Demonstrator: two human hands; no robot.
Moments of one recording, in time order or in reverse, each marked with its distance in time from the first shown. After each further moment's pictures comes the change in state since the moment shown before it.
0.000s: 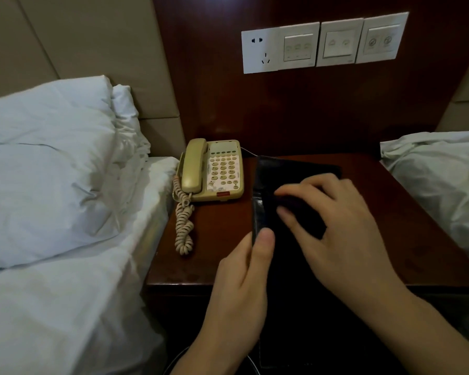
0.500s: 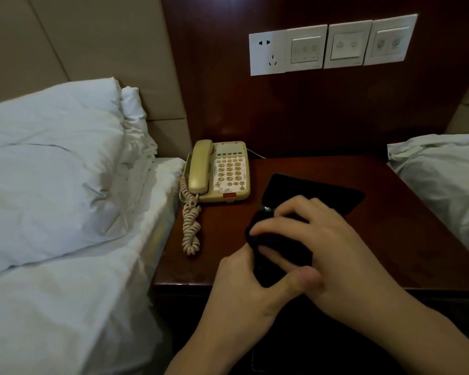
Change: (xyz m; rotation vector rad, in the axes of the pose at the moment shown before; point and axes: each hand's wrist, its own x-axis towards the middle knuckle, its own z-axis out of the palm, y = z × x) left_hand 0.000 0.007 -0.017 0.181 -0.082 0.055; right_hand -0.004 -0.012 0.003 0.074 -0.310 -0.149
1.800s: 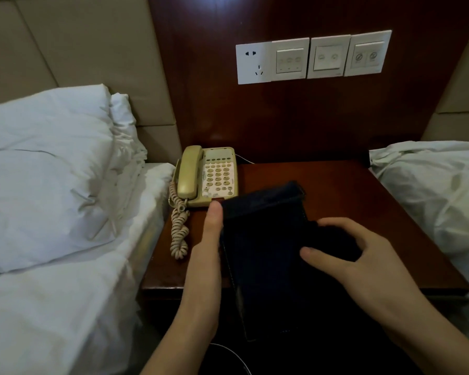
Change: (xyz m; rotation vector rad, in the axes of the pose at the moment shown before) left_hand 0.015 0.022 0.004 -0.507 0.145 -0.305; right_hand -0.037 0.022 -0.030 0.757 0.153 0.712
